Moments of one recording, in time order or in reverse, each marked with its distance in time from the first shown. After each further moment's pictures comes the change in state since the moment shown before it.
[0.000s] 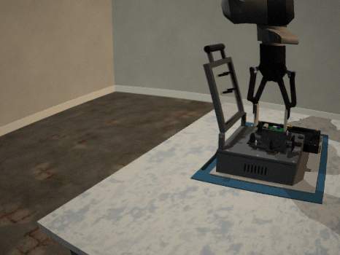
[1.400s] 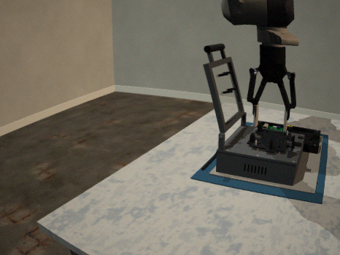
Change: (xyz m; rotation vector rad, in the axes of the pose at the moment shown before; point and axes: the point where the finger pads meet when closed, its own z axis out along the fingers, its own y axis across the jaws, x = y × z) arm 0.000 0.001 0.003 -0.002 -0.001 -0.006
